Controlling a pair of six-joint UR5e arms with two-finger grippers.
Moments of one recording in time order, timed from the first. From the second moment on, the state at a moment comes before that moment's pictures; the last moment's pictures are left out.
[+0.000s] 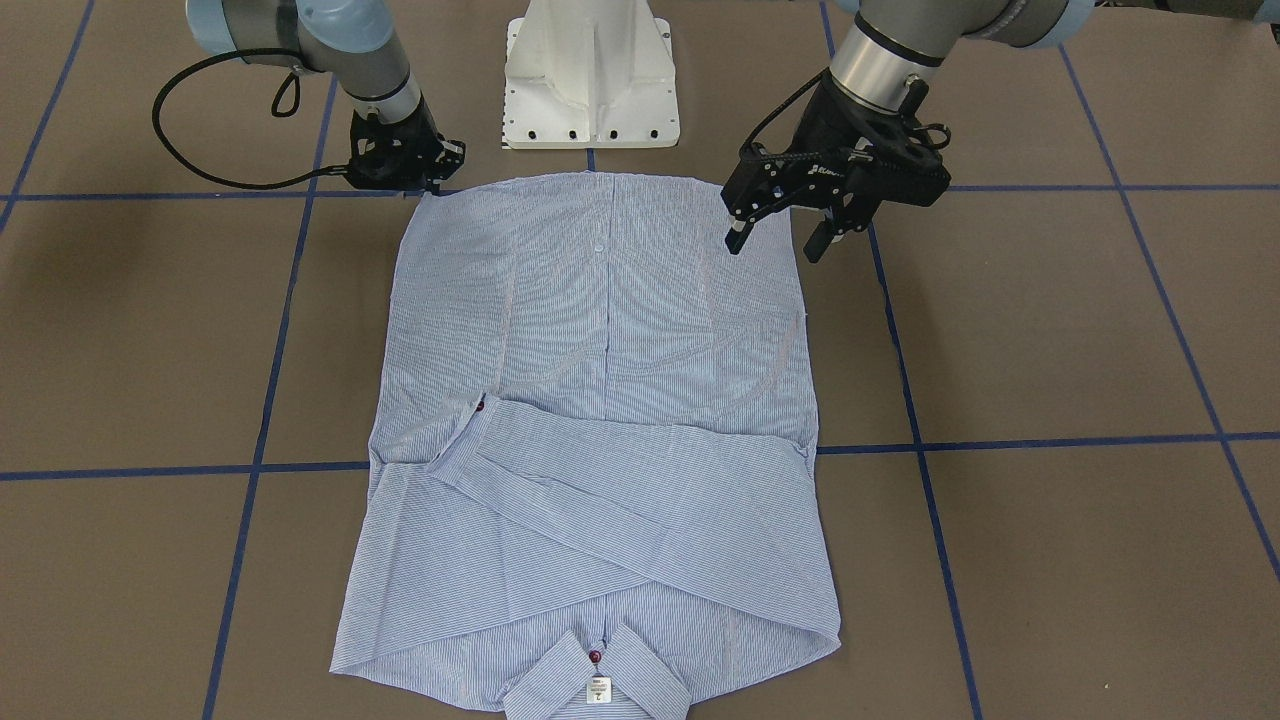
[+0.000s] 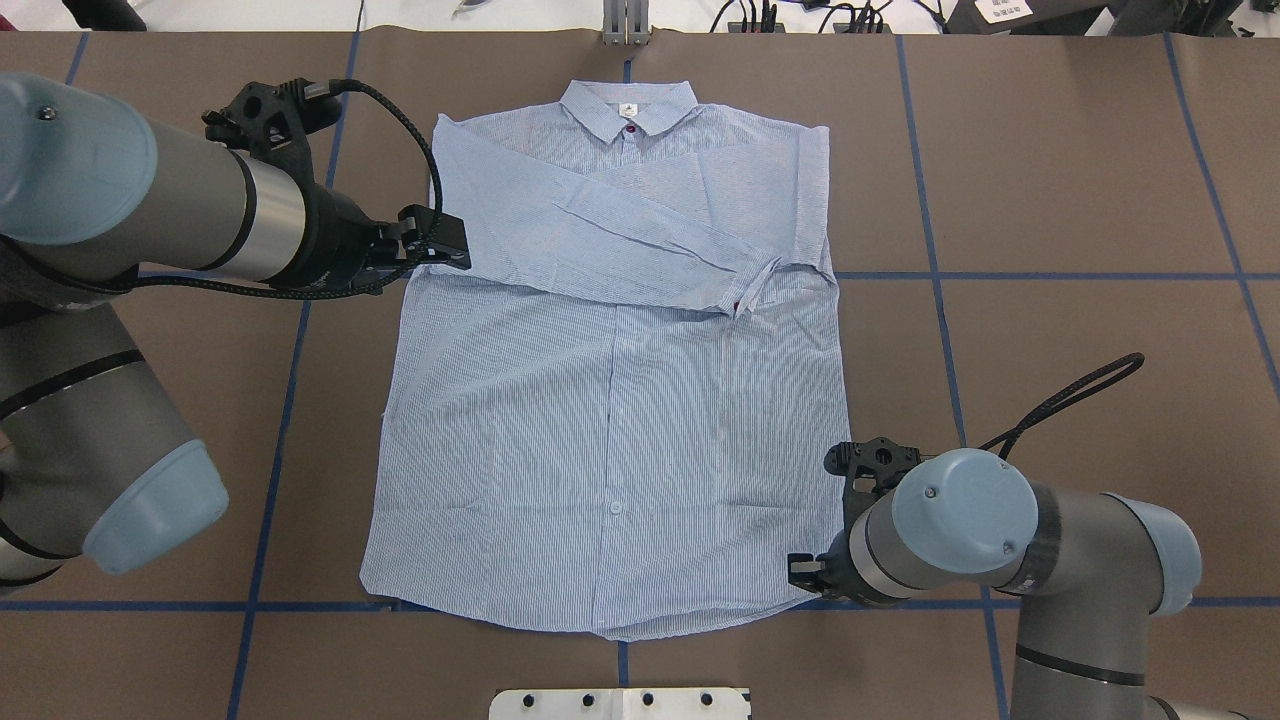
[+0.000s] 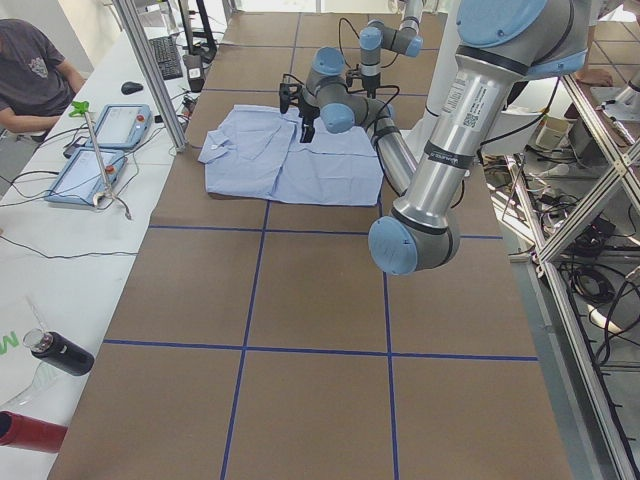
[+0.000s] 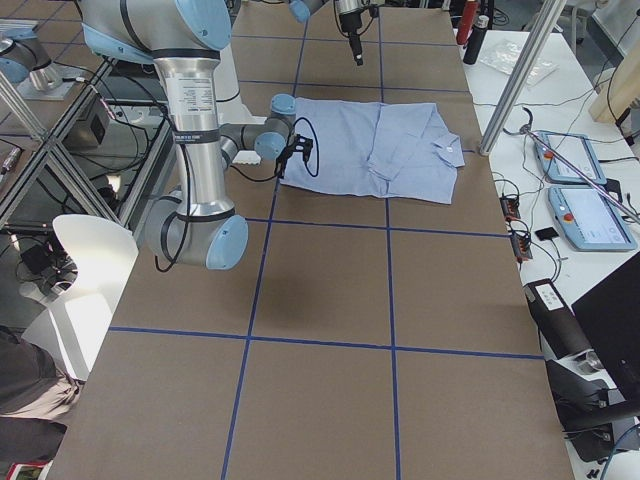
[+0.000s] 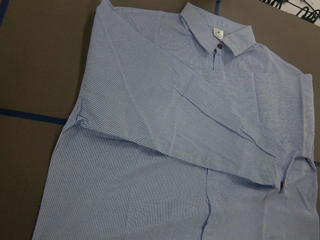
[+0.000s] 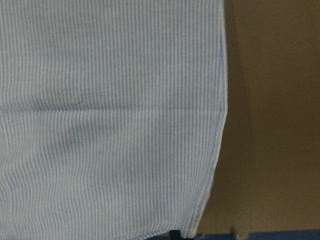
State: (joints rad) left arm -0.72 -2.00 -2.03 -1.79 -1.92 -1.36; right arm 0.28 -1.39 2.03 -1.45 1.88 1.46
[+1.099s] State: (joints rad) left arm -0.55 -1.86 -2.02 -1.75 -1.86 -1.54; right arm 0.34 -1.38 2.08 -1.46 1.92 1.46
